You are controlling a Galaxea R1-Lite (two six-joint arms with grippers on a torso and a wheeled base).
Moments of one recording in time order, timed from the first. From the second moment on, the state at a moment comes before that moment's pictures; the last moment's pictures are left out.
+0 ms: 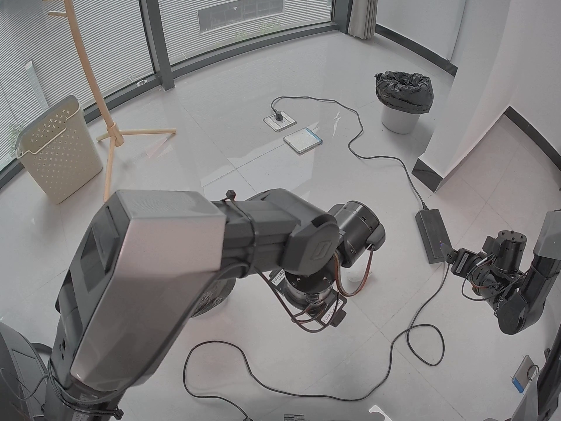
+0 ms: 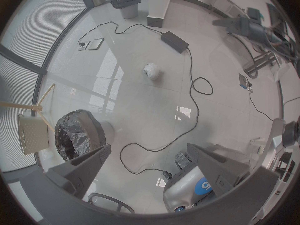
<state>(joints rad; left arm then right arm) -0.88 2.40 -2.00 0.81 0.32 -0.07 0.03 2.09 -0.39 -1.39 -0.14 0.34</state>
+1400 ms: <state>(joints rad) -0.89 2.45 -2.00 0.79 0.31 -0.11 0.05 2.71 -1.44 -1.11 -0.20 0.33</state>
